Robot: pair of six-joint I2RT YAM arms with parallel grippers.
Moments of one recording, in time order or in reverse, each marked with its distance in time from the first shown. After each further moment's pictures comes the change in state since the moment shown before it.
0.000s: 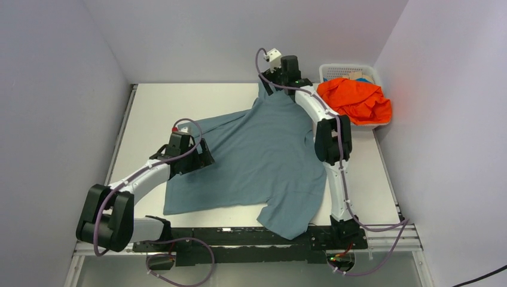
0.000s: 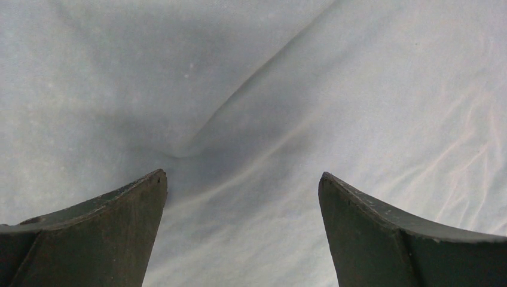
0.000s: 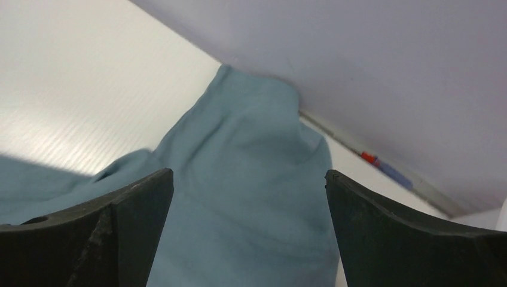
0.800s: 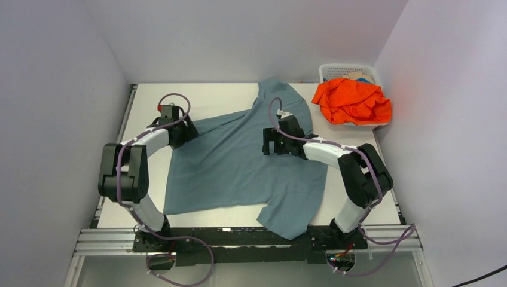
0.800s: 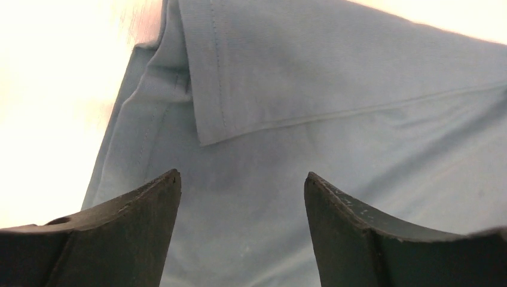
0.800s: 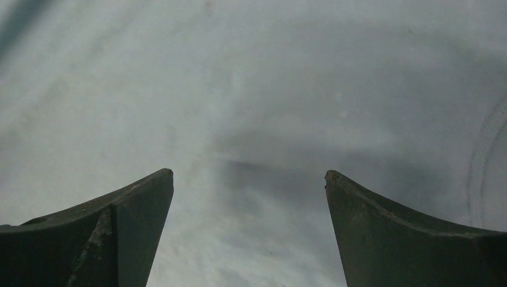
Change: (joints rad) left arm 0.208 0.367 0.369 0.009 -0.077 0.012; right arm 0.208 -0.737 -1.230 0.135 0.049 0.734
